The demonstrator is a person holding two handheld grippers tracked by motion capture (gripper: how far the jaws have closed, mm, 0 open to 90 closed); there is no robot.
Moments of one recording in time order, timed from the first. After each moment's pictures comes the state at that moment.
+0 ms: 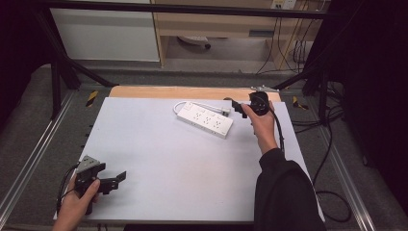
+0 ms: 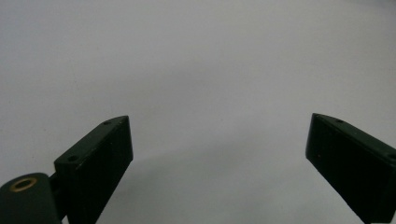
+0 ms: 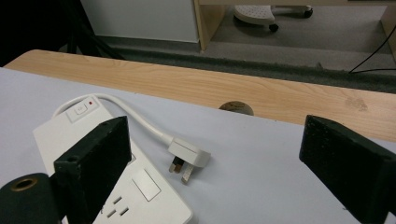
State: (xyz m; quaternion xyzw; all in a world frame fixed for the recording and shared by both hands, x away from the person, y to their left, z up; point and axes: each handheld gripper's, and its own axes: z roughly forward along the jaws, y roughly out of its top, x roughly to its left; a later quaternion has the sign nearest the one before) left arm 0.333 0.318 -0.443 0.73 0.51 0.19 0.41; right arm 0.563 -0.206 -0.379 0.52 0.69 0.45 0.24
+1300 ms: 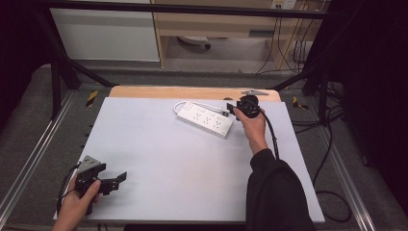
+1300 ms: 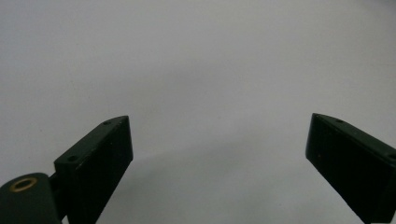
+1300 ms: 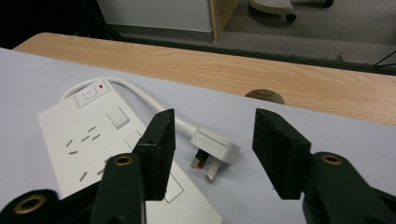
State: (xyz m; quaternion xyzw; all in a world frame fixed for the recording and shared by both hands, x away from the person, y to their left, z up) left arm 0.332 0.317 -0.443 0.74 0.51 0.19 0.40; right arm 0.572 -0.183 -0.403 0.51 0.70 0.45 0.22
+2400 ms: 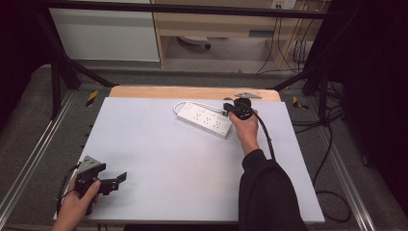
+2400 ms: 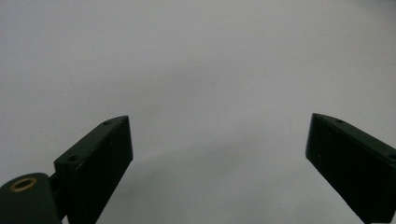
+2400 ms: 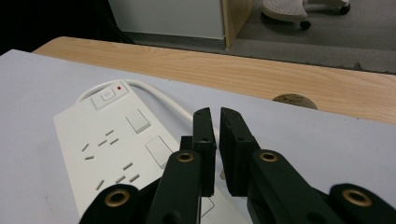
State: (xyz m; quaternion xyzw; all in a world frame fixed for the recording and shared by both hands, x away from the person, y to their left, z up) left arm 0.332 0.317 -0.443 0.74 0.50 0.19 0.40; right arm 0.574 -0.163 -0.418 0.49 0.70 0.47 0.21
